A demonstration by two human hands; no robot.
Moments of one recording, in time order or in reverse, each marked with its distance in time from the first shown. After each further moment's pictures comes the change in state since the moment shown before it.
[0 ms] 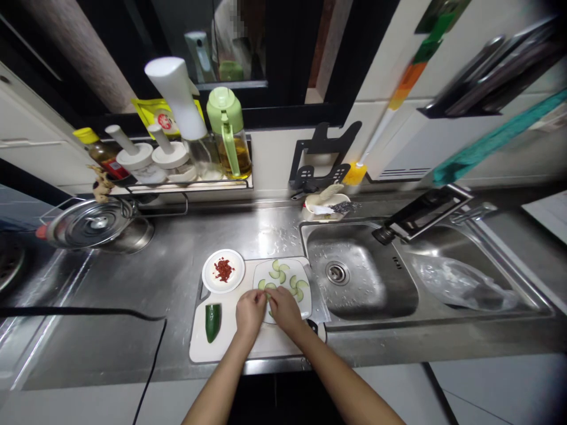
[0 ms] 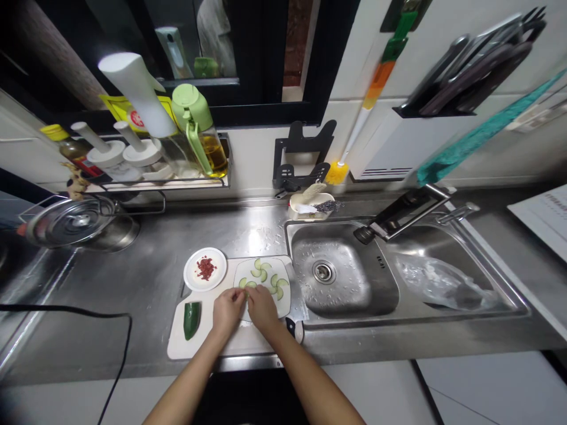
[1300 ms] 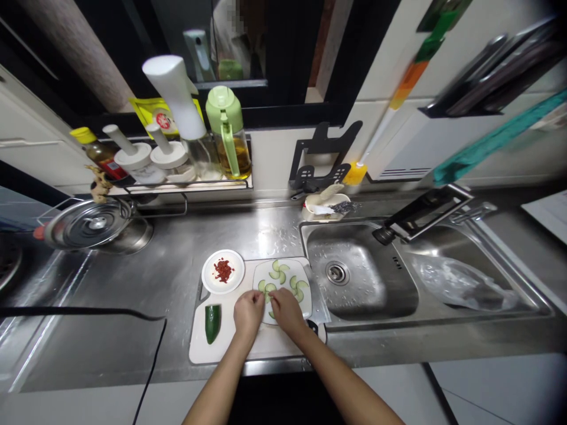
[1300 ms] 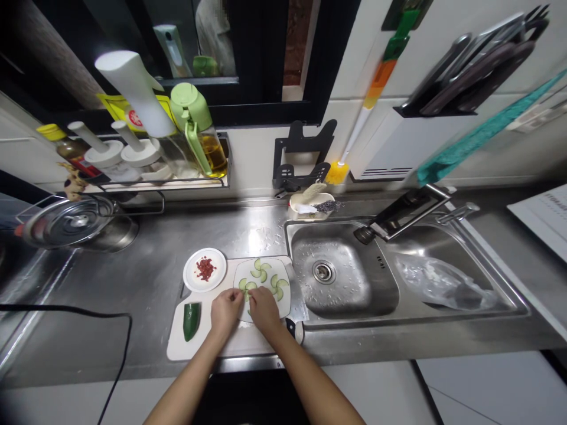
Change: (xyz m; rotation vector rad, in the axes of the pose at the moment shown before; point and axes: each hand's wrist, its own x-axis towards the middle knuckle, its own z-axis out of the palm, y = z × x) left_hand 0.003 0.000 -0.002 0.039 -0.003 -0.114; right_hand -0.003 0.001 -0.004 0.038 0.027 0.032
